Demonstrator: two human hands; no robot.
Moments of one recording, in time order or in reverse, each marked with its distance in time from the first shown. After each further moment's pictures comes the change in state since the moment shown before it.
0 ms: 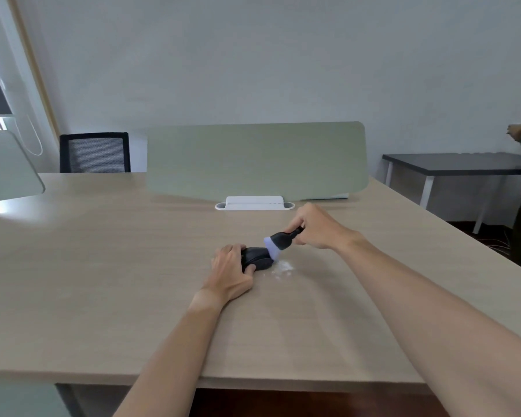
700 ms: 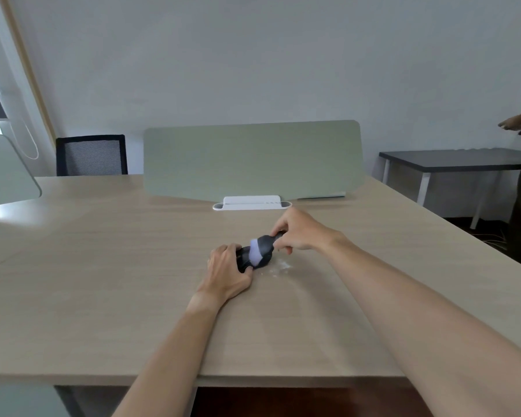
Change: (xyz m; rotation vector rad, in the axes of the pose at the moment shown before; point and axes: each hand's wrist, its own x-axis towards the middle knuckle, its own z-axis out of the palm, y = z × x) left_hand -0.002 0.000 -0.001 -0.042 0.085 0.005; right_hand 0.003 -0.017 0.015 0.016 -0.065 0.121
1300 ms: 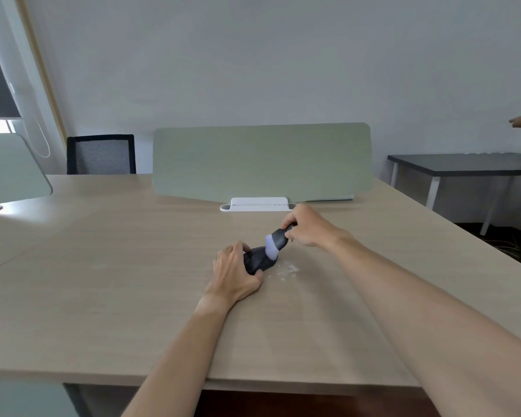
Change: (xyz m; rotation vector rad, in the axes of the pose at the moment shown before) left_hand -0.002 -0.001 0.000 -0.013 0.015 -0.017; right_hand 0.014 -0.004 -0.001 -0.009 0.124 0.007
